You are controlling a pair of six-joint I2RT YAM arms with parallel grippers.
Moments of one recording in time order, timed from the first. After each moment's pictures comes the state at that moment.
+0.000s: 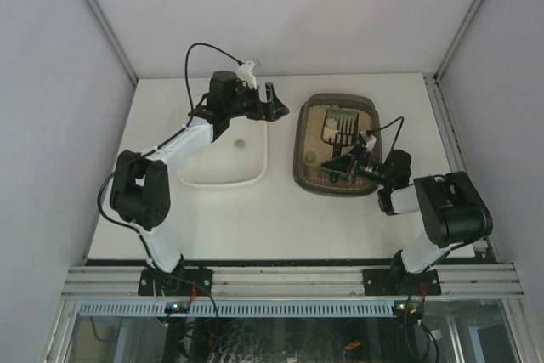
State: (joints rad) left arm -0.41 1.81 1.40 0.02 0.45 -0.35; right arm 0.14 1.62 0.36 1.28 -1.01 1.47
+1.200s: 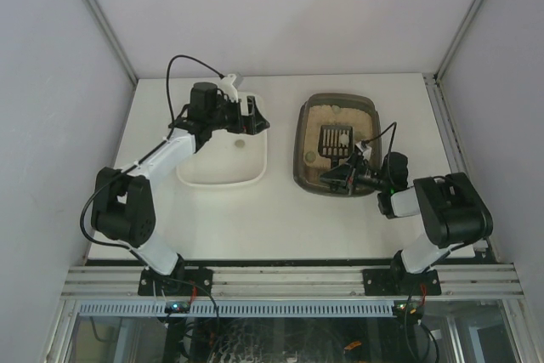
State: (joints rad) left arm -0.32 1.63 1.21 -0.09 0.45 -0.28; right arm 0.12 1.62 0.33 1.09 -1.04 1.45
